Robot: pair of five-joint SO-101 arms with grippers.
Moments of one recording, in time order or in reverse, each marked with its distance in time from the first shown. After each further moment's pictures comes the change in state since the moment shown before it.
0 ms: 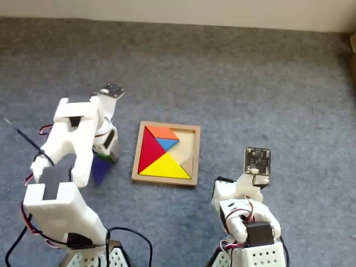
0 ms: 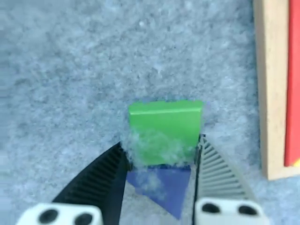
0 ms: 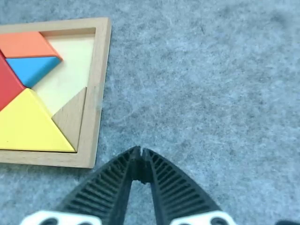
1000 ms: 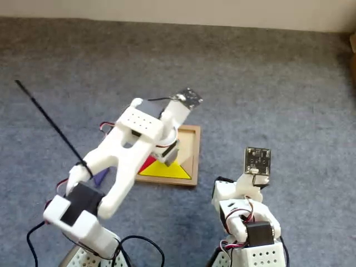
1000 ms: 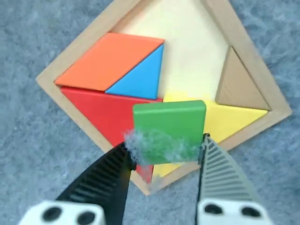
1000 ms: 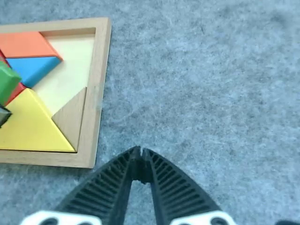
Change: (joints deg) left arm 33.1 -6.7 -3.3 2.2 8.8; right arm 0.0 0.0 0.0 0.0 0.0
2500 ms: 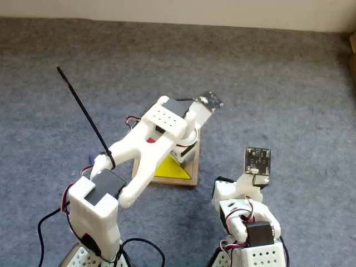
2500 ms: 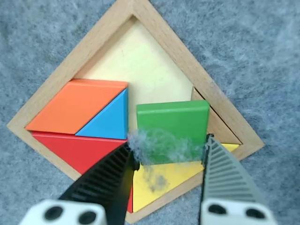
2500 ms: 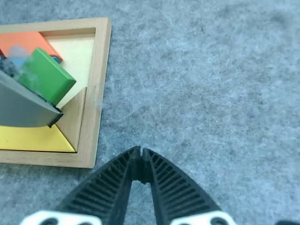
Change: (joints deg) left arm 6.0 11.6 -11.6 2.1 2.7; right arm 0.0 0.0 0.0 0.0 0.0
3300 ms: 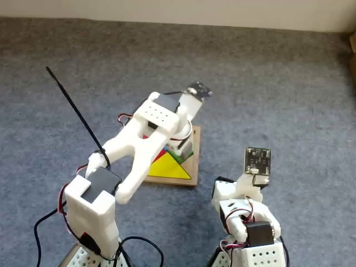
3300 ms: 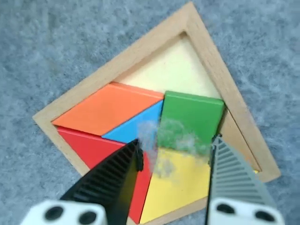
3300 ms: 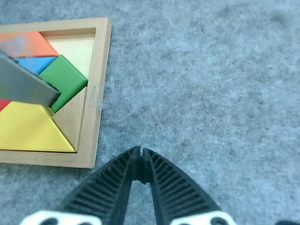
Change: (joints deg) left arm -4.0 0.0 0.0 -4.4 6.2; right arm 0.0 0.0 0.0 0.0 0.0
